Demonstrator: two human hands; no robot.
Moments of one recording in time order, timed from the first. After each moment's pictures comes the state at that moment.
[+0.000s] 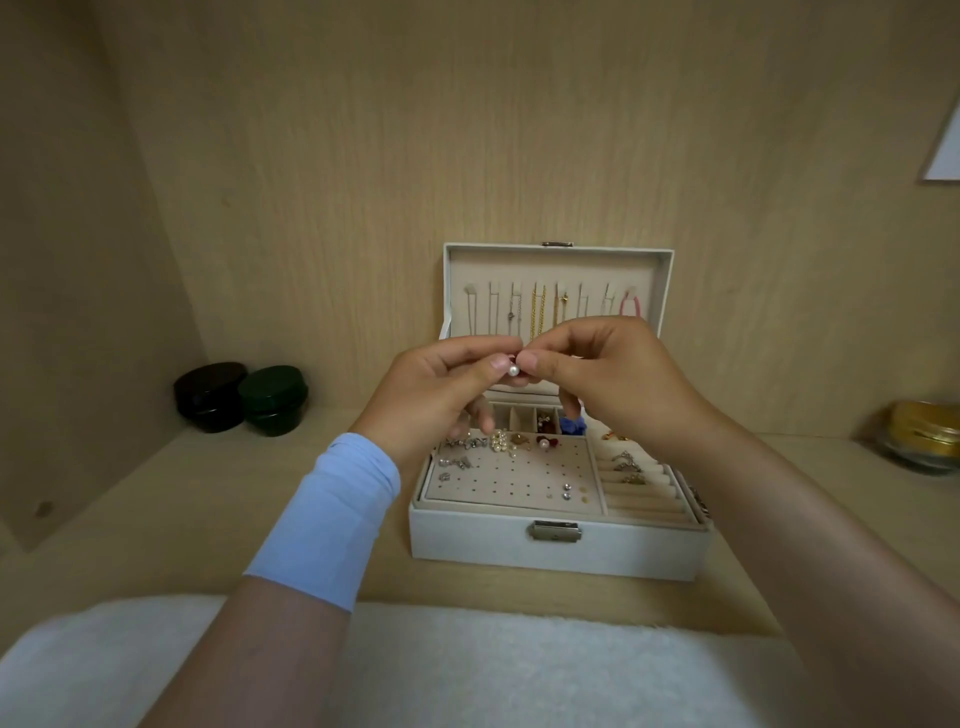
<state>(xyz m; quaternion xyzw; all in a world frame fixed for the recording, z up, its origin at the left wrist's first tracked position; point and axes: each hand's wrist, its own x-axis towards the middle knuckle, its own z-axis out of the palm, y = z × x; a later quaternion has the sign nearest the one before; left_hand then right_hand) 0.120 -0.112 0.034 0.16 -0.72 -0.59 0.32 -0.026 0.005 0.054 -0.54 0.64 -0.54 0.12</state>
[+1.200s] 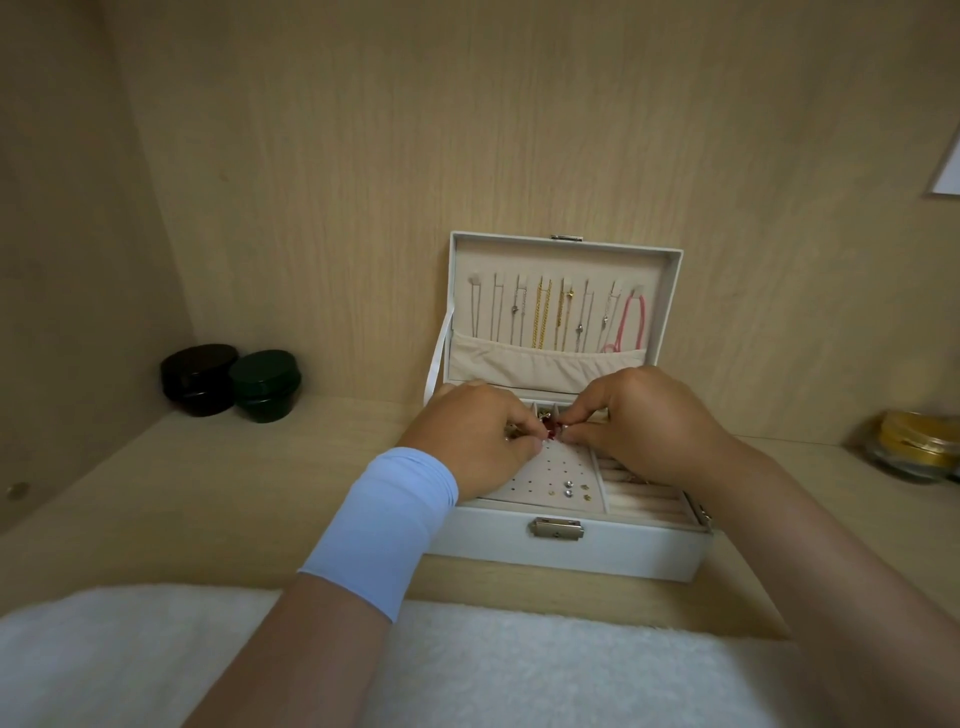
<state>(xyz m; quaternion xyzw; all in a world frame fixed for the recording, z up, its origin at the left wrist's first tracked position) 0.093 -0.116 0.000 0.20 -0.94 -0.19 0.21 -0.069 0.008 0.016 -0.57 0.79 -0.20 -0.08</state>
